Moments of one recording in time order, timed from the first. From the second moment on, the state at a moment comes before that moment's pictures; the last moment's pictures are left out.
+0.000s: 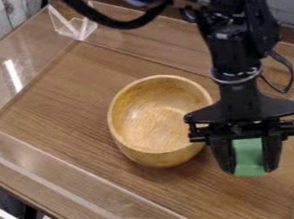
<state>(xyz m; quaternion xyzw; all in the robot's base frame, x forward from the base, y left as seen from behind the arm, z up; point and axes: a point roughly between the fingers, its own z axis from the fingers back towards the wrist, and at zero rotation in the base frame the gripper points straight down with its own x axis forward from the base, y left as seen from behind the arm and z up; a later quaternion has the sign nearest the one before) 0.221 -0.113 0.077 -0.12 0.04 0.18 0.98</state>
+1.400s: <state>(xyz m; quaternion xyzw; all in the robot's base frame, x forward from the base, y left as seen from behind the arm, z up) 0.233 -0.115 0.059 -0.14 0.04 0.17 0.97</state>
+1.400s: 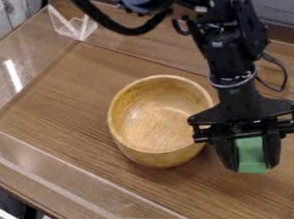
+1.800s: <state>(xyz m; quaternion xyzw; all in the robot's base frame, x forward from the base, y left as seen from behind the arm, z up) 0.233 -0.116 0.051 -0.15 0.05 0.16 0.98</state>
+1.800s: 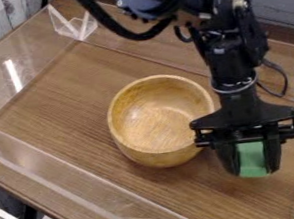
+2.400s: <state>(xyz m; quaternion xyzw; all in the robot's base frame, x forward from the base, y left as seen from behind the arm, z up) 0.232 -0.113 0.049 -0.15 0.05 0.15 0.98</state>
